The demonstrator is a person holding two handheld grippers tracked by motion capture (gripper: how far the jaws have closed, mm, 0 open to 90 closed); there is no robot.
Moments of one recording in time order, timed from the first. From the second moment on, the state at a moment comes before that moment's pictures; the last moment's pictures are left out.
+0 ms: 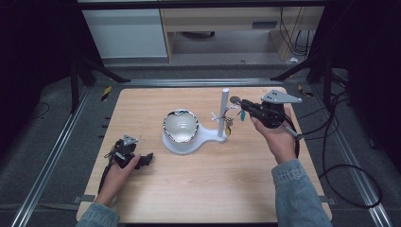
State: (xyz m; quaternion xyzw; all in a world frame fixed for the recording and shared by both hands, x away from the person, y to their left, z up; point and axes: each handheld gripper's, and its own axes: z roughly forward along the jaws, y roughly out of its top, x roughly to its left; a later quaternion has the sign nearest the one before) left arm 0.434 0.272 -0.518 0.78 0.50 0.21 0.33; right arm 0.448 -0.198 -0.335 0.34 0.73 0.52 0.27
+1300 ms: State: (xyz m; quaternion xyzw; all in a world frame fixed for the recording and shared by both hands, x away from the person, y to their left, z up) left arm 0.434 0.272 -0.518 0.78 0.50 0.21 0.33; right arm 0.455 -0.202 -0.343 0.36 0.73 0.52 0.26
